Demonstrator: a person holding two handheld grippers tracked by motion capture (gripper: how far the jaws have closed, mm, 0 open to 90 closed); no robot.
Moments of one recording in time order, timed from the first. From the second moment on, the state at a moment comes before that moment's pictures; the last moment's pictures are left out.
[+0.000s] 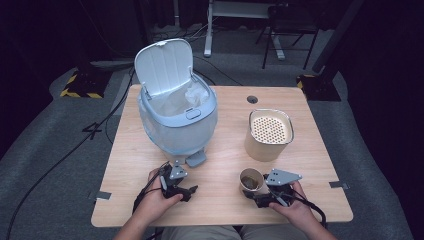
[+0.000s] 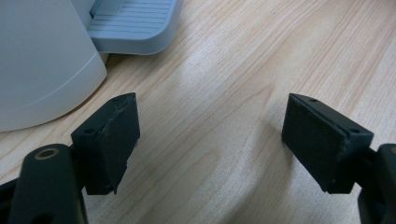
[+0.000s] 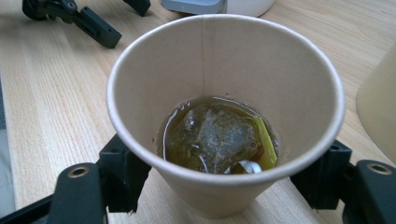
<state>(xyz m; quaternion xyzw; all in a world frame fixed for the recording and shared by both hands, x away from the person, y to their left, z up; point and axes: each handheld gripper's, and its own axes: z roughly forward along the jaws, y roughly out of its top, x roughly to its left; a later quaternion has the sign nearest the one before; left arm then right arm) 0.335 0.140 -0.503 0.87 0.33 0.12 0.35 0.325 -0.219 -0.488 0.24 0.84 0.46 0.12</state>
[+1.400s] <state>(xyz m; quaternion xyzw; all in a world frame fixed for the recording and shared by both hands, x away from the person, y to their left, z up) 0.338 0.137 -0.503 0.87 0.33 0.12 0.35 0.387 -0.272 -0.358 0.25 0.82 0.48 0.16</state>
